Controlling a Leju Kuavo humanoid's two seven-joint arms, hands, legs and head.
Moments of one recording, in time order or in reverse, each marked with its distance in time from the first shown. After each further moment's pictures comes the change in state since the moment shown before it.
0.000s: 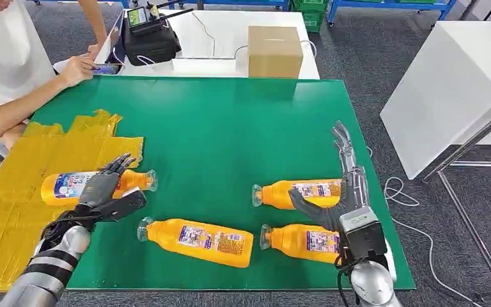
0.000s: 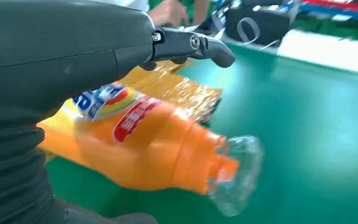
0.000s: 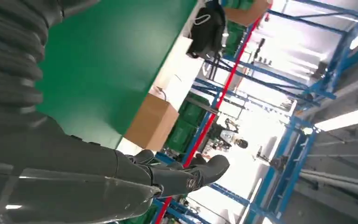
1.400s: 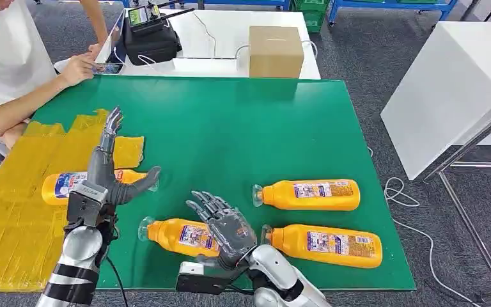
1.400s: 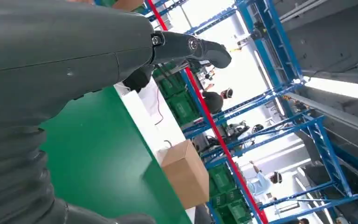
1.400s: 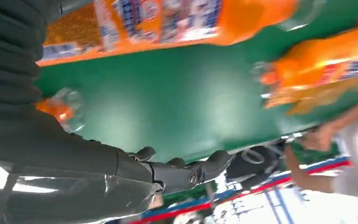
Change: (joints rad) left arm 0.138 -0.217 0.015 -0.500 0.586 -0.006 -0.179; right arm -0.218 0.069 0.600 0.555 0.599 -0.108 0.302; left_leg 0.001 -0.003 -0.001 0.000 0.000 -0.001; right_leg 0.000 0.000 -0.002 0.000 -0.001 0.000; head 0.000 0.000
